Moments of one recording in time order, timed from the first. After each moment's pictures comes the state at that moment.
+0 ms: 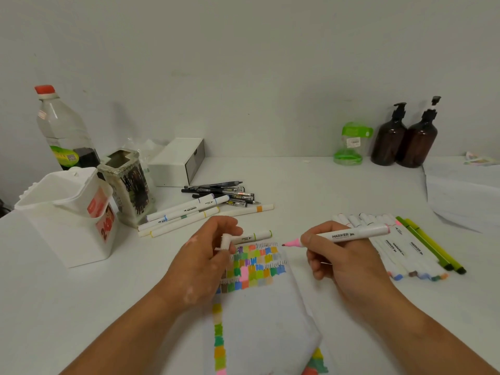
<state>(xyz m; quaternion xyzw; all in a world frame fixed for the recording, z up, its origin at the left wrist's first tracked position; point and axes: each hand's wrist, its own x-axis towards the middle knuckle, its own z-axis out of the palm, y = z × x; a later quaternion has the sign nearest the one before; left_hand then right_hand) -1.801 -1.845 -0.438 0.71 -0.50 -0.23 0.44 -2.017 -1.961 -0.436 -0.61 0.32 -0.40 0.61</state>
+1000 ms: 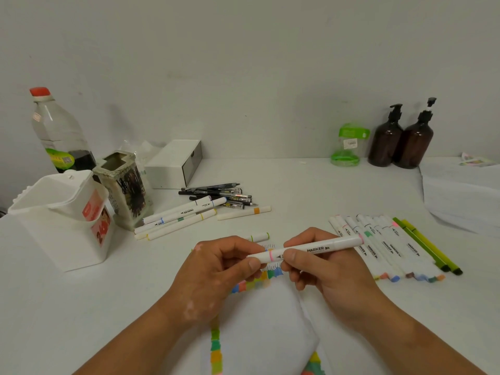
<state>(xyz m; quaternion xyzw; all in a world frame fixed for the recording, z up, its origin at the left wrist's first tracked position) -1.826 -1.841 -0.432 0.59 -0.52 -0.32 0.53 -2.012 -1.943 -0.428 -0.63 0.24 -0.35 0.65</state>
